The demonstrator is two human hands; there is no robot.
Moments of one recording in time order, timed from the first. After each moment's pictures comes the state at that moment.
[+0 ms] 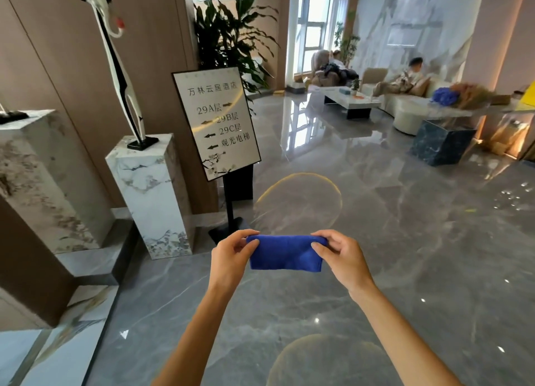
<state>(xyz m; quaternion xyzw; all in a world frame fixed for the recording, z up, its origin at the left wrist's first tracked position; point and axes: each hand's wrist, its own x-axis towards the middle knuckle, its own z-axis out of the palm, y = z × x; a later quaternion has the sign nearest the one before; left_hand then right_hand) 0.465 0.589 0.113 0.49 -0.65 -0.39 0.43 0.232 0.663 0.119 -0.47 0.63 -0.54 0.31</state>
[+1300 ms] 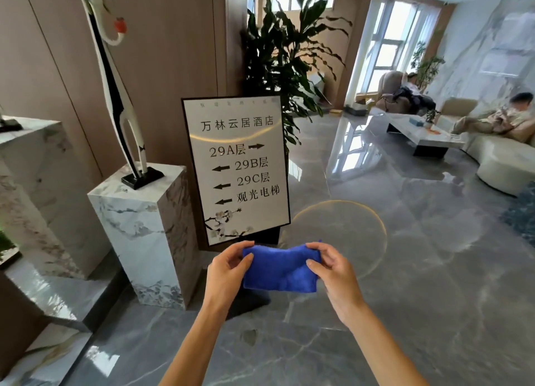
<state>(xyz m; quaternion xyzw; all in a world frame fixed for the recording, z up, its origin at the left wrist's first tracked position) 0.338 0.113 0.098 0.52 -0.53 -0.42 0.53 0.106 0.132 0.119 -0.45 0.52 -0.55 0.48</state>
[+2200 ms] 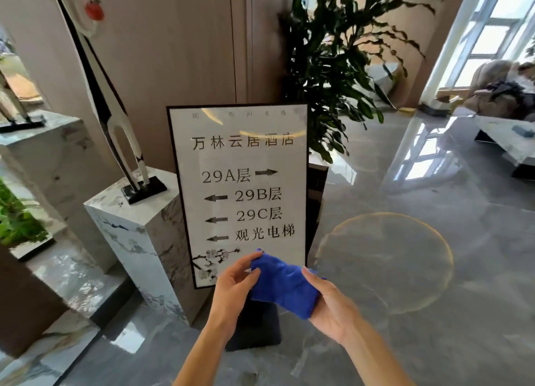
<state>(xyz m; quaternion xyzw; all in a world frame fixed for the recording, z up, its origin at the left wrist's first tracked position) 0.237 -0.123 0.080 0.55 -0.38 -0.46 0.58 0.038 -0.160 0.090 -0.25 0.35 -0.37 0.83</state>
